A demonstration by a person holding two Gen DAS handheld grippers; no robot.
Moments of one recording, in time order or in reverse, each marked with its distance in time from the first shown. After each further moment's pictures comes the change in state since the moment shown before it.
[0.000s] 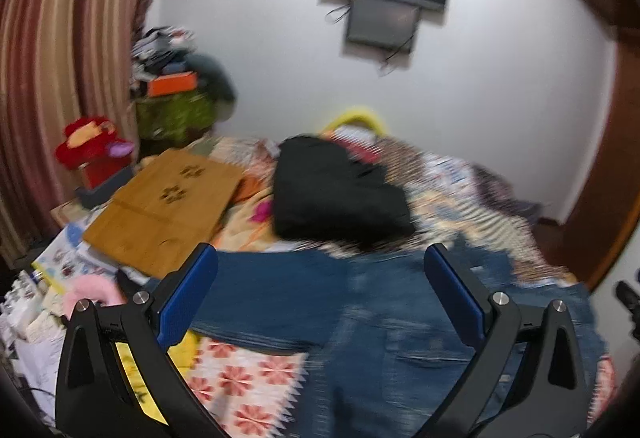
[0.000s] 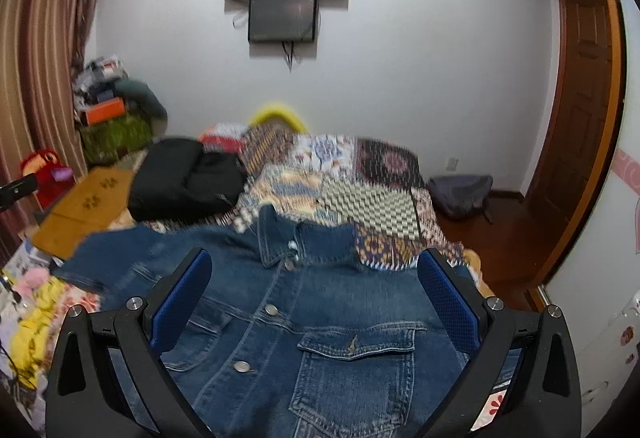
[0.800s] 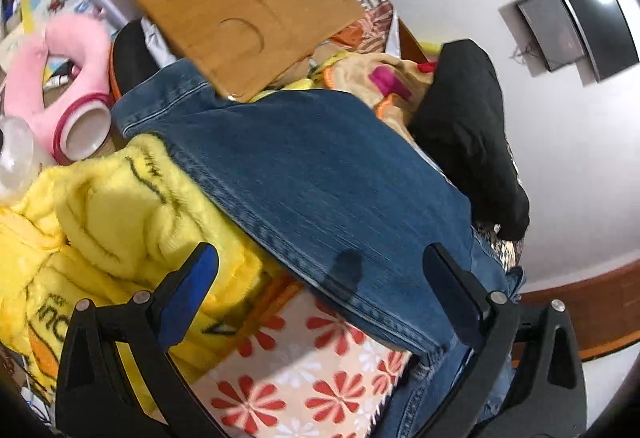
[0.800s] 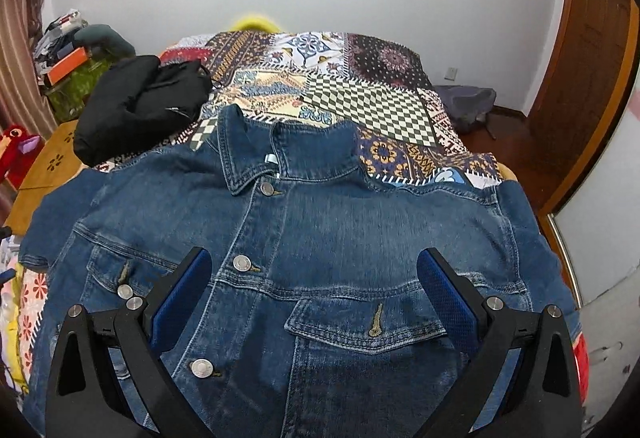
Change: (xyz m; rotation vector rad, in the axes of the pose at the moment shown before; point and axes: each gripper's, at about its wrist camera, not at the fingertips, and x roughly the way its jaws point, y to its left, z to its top) left arm 0.162 0.207 -0.111 -0.718 0.488 -0.080; right arm 0.096 -0.012 -0.027 0.079 0.293 -0.021
